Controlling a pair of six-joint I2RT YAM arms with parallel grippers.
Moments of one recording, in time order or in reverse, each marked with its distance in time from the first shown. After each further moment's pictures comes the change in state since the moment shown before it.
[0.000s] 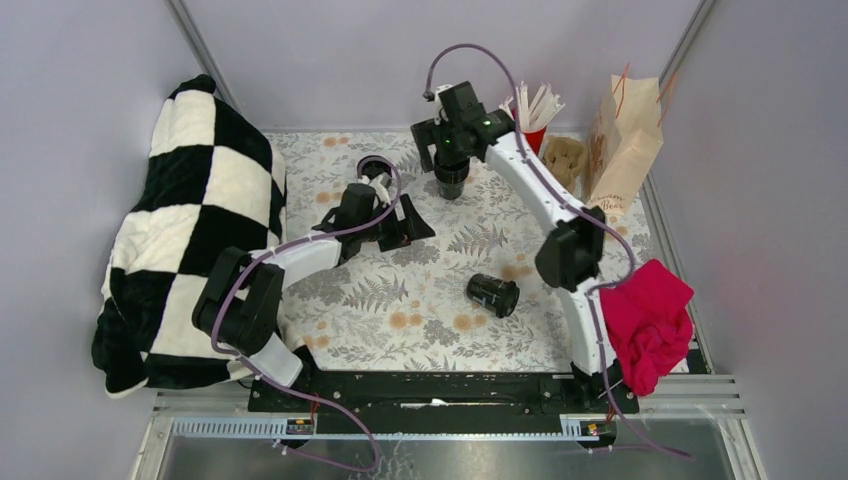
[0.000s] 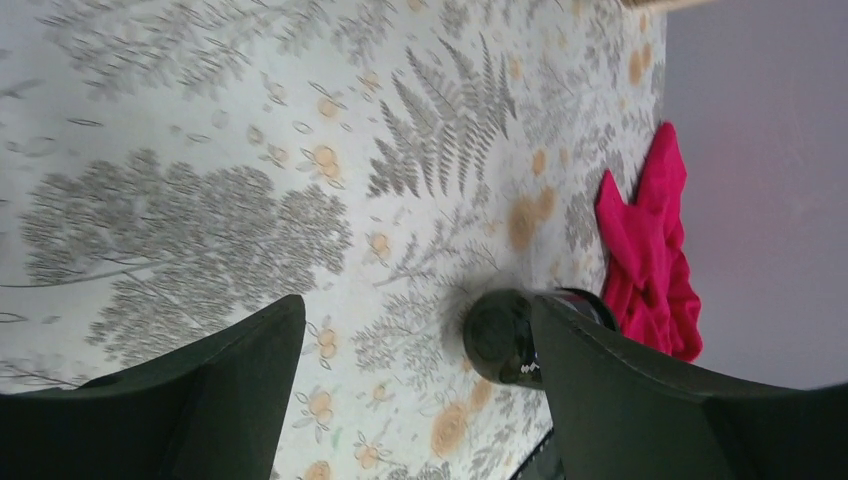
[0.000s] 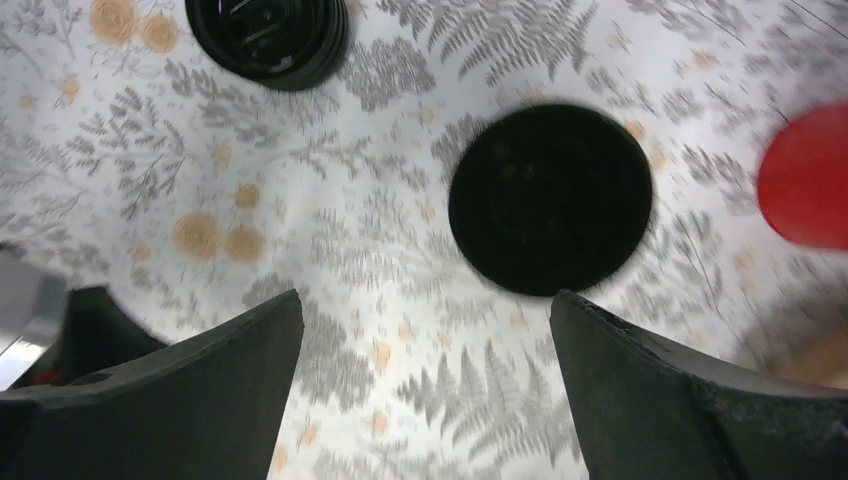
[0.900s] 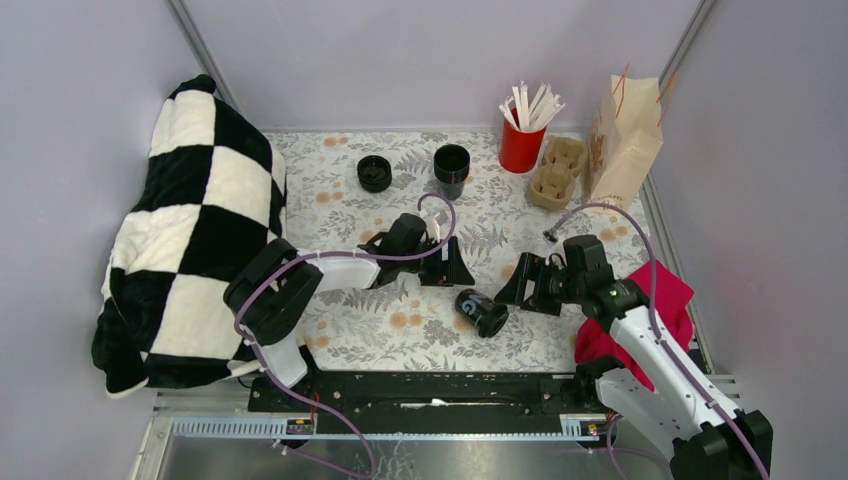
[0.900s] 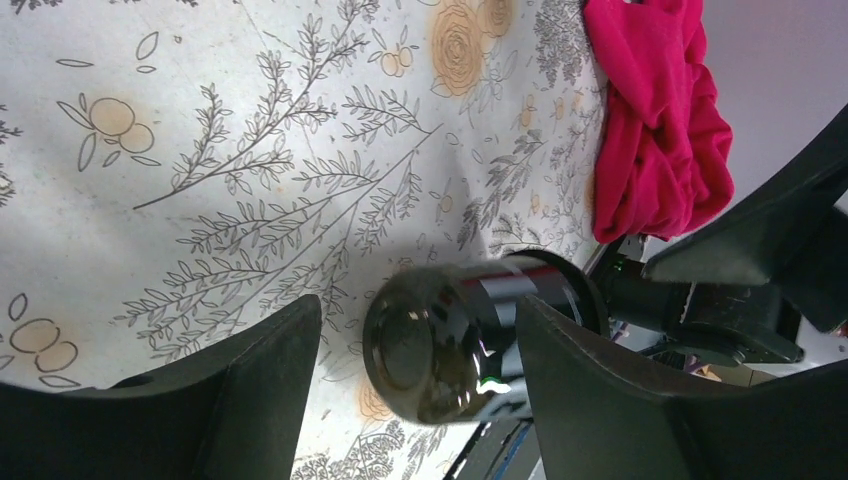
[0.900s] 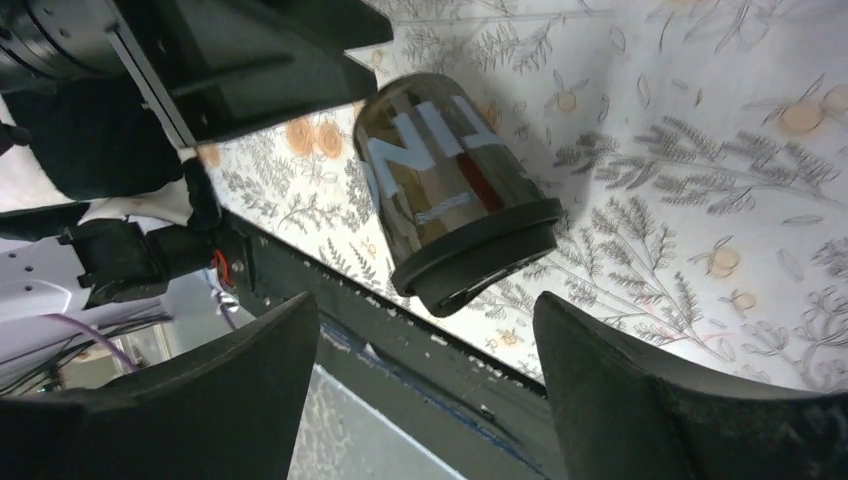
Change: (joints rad) left arm -0.307 0.114 -0.025 0.090 0.064 -0.021; right arm -0.220 -1.469 -1.789 0.270 -0.433 0.484
